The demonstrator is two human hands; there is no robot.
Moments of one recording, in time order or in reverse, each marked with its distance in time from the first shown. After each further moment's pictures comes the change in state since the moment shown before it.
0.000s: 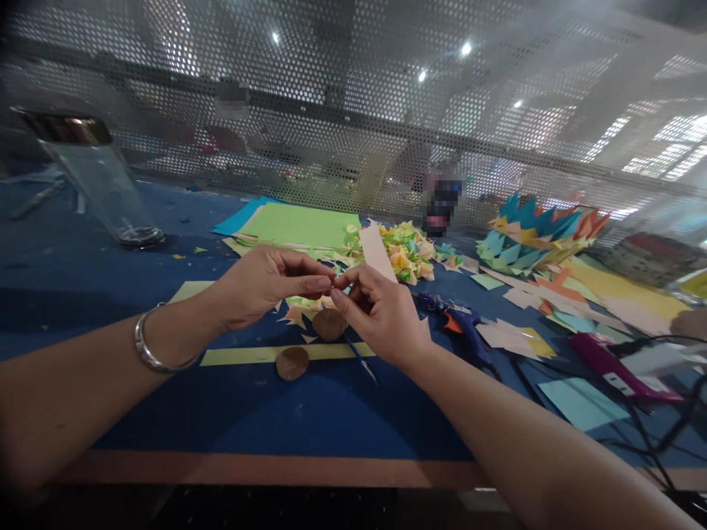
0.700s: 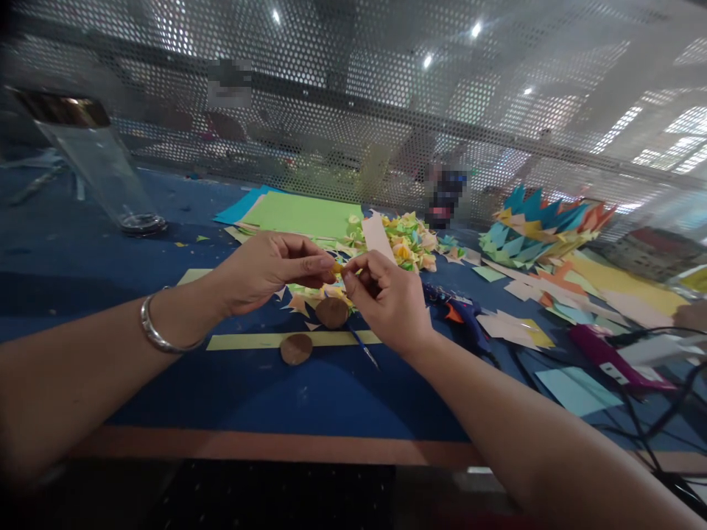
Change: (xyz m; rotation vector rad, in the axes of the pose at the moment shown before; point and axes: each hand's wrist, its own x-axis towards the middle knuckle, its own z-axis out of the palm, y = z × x) left_hand 0.000 0.002 -0.002 -0.015 -0.008 0.024; right_hand -0.002 -0.003 0.000 -0.127 0.142 -0.046
